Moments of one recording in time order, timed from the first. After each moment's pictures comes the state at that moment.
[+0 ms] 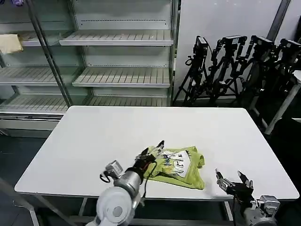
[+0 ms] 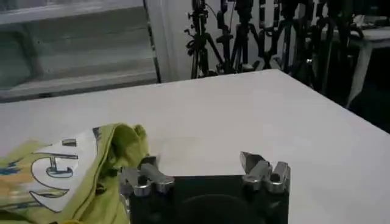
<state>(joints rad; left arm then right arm) 1.10 -1.33 -0.08 -2.10 -1.03 0.38 -0.52 -1.65 1.21 0.71 2.32 0.58 -0.49 0.20</state>
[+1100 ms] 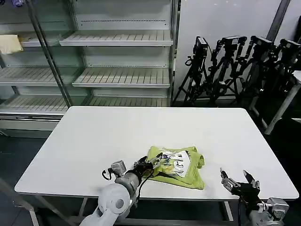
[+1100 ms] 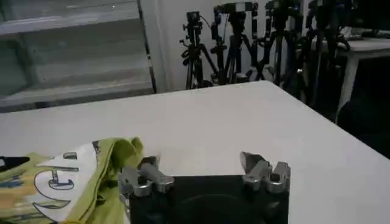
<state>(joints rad) 1.05 -1.30 -0.07 -1.93 -1.03 0.51 -0.46 -1.69 1.22 0.76 2.38 0.59 -0.50 0.21</state>
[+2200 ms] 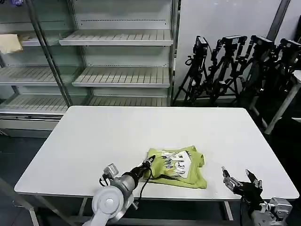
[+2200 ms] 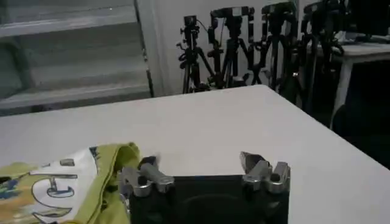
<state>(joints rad) 1.12 -1.35 -0.19 -1.97 -1.31 0.45 -0.49 -1.69 1.23 0.78 2.39 0.59 -0.51 0.21</state>
